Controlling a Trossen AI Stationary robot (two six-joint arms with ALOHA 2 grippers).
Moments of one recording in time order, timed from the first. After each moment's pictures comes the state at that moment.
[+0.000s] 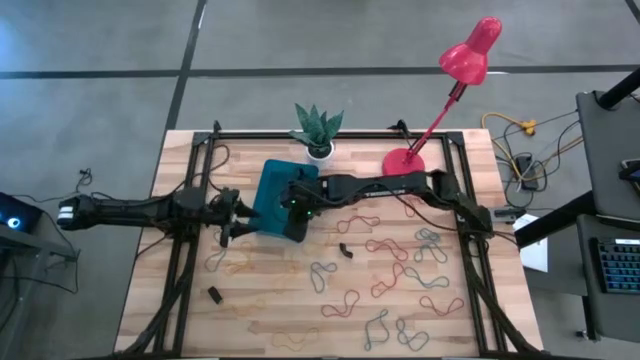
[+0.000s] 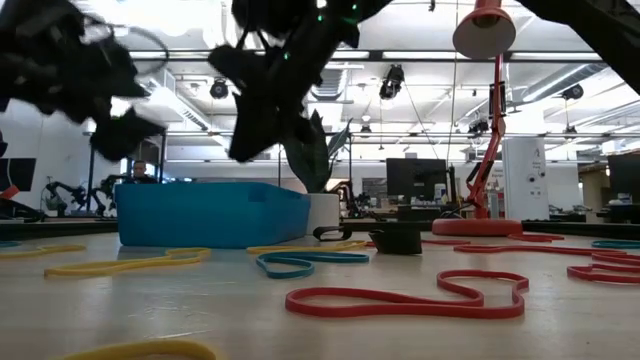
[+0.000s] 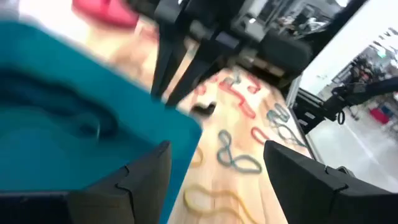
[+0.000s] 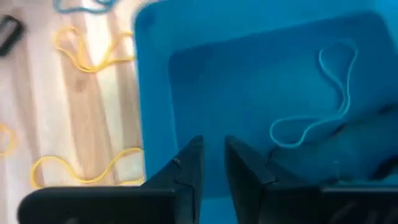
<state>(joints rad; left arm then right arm) 0.04 0.37 0.13 -0.02 0.10 -0.47 -0.02 2.23 1.95 -0.67 0.01 0.35</state>
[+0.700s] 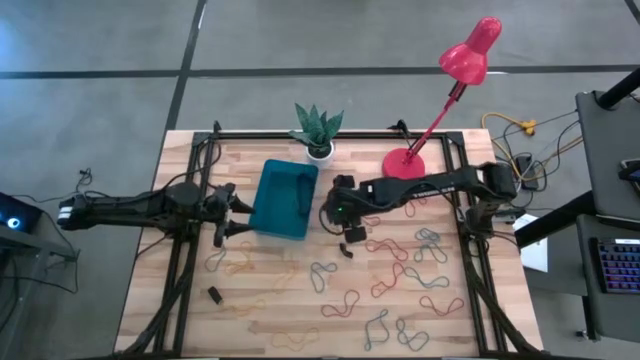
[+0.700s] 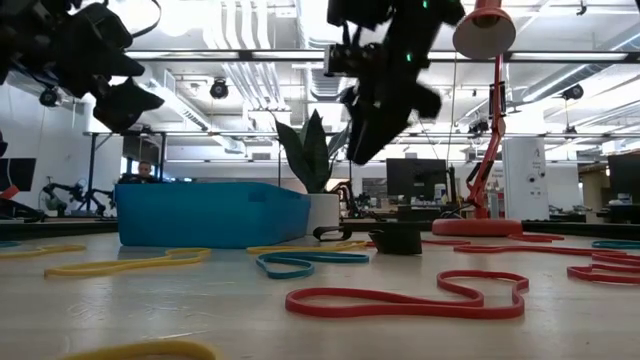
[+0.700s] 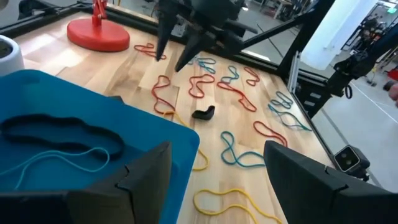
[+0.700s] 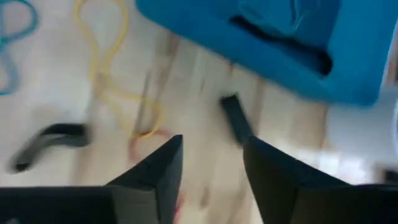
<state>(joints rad) 0.04 0.38 0.26 -0.20 0.11 -0.31 0.00 1.80 1.34 -0.63 0.20 -0.31</state>
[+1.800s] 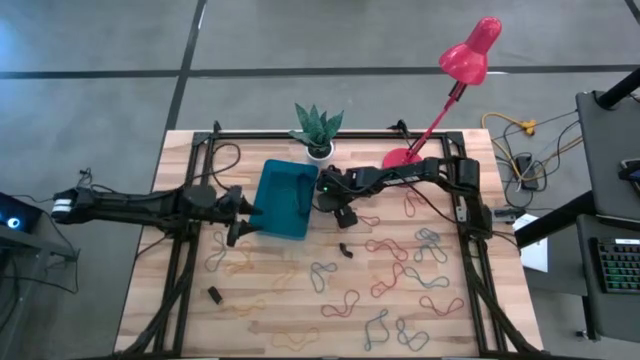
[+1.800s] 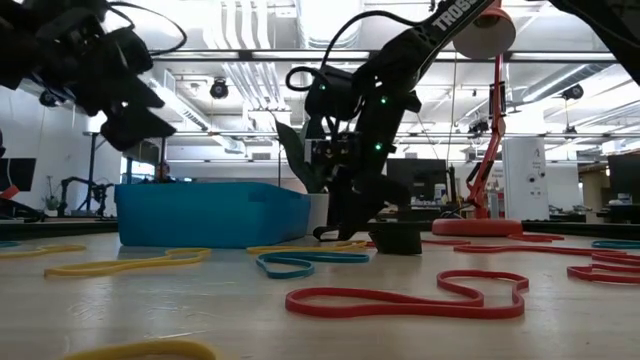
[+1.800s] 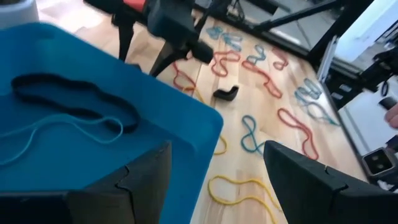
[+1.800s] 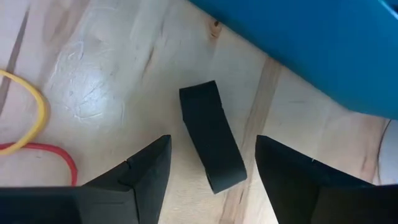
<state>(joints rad) 0.04 0.53 0.26 -0.12 0.05 -0.39 -0.19 2.06 1.36 -0.46 0.05 -0.53</state>
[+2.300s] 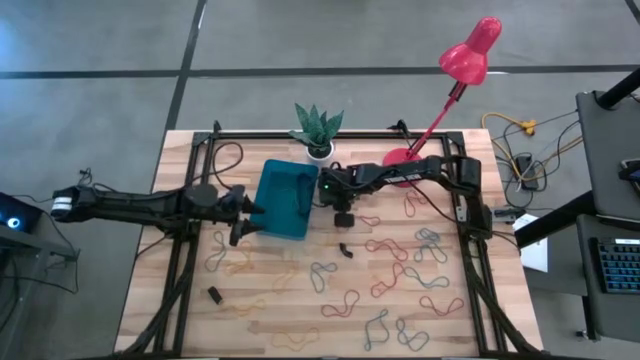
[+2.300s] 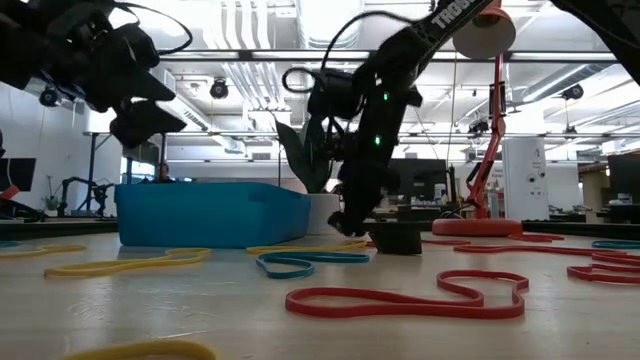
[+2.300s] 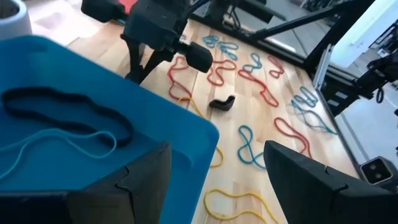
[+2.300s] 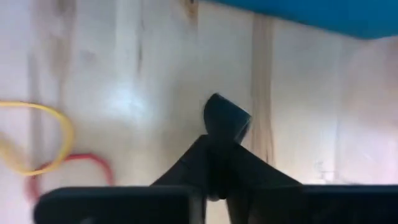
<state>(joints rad) 0.04 0.56 0.26 -0.02 0.06 -0.39 -0.20 2.04 1.39 -0.58 0.01 -0.20</state>
